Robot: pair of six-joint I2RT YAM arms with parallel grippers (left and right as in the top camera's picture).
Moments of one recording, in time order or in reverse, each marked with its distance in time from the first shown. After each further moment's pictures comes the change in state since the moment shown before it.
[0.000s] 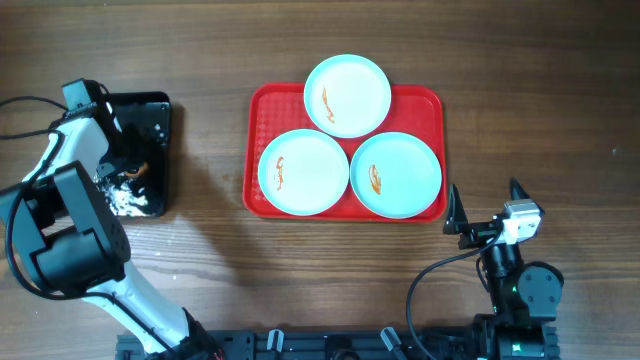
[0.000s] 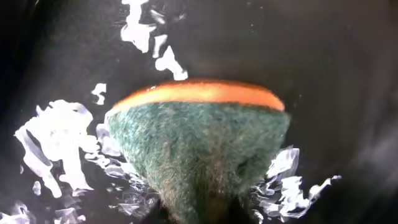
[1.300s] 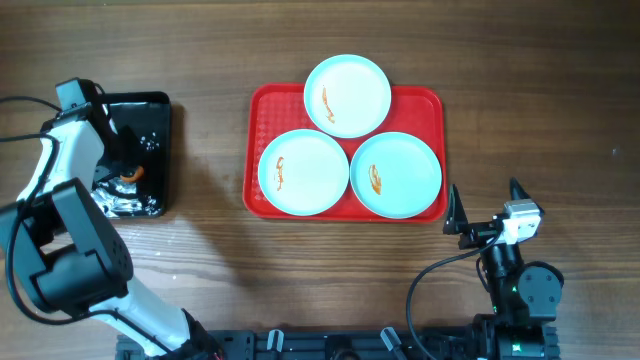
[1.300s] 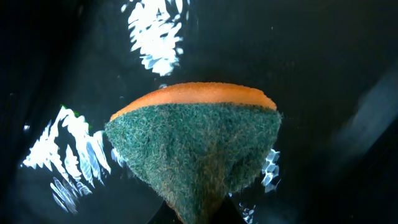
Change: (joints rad) left arm 0.000 -0.104 -0.016 -0.092 -0.030 0.000; right arm 0.000 0.000 0.000 0.000 0.000 0.000
